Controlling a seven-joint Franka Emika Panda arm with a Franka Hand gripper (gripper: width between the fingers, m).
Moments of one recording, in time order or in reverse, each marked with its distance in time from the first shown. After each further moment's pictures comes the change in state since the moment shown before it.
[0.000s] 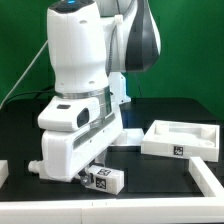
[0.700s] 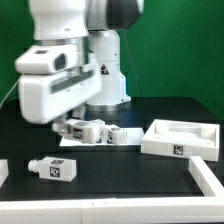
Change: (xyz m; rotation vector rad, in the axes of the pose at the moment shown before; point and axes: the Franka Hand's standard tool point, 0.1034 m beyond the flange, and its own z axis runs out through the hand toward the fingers) arm -0.074 -0.025 -0.080 -0.010 -0.023 -0.014
